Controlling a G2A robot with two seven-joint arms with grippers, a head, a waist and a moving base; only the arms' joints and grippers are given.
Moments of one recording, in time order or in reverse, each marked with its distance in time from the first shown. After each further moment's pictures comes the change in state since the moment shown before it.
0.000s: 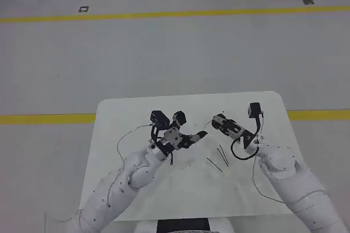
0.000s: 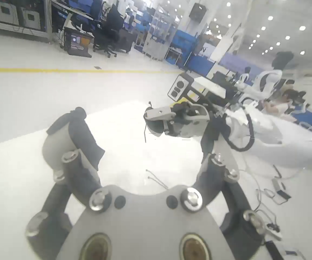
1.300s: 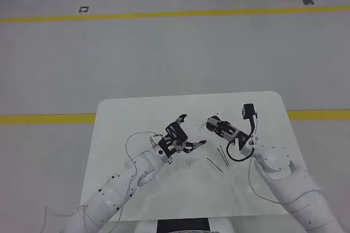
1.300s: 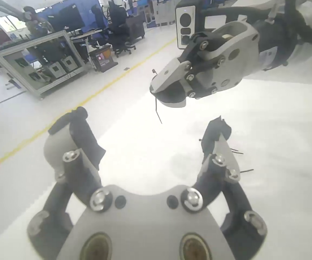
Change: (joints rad) left arm -0.052 0.009 0.068 0.075 0.590 0.160 0.083; right arm 0.009 -0.025 -0.027 -0.004 -0.006 0.010 0.014
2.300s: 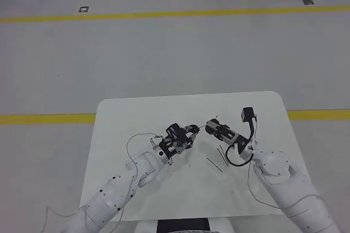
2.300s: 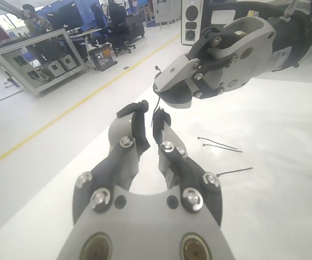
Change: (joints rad) left arm 0.002 -0.006 0.010 0.020 -0.001 -0.002 0.012; right arm -0.044 -0.017 0.018 -0.011 -0.058 -0.065 0.004
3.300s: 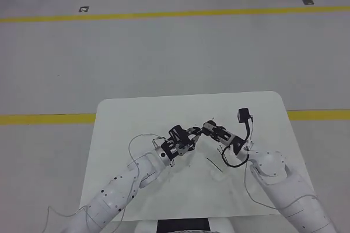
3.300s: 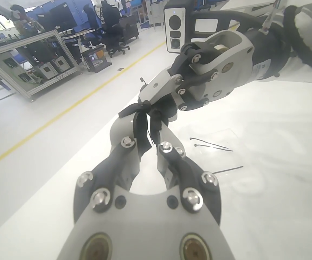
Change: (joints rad) left arm -0.001 -0.004 0.013 -0.003 0.007 -0.017 0.002; right arm 0.004 -0.025 -0.011 0.008 -0.047 0.015 0.004
